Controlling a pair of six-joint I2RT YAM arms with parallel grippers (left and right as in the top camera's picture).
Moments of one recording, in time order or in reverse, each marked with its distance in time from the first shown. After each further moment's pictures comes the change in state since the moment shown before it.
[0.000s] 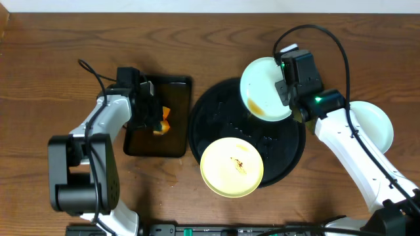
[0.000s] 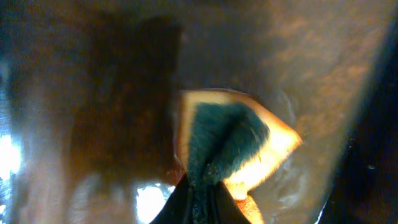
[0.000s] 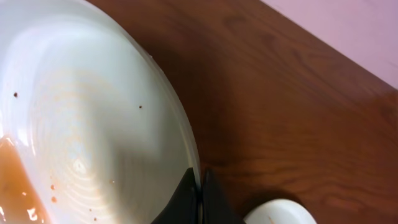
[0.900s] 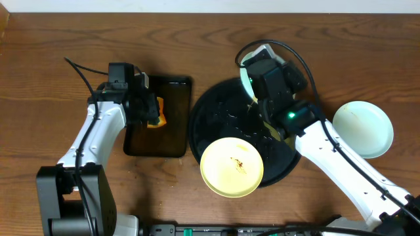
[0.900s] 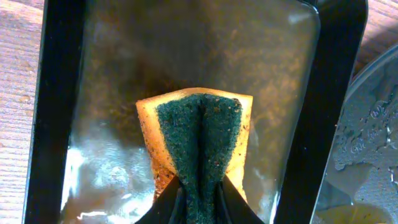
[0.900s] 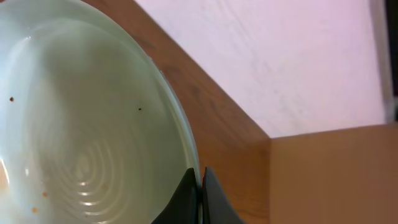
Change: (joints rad) left arm -0.005 -0.161 0.000 -0.035 -0.026 -0.011; right arm 0.227 -0.022 0.000 0.154 0.402 -0.286
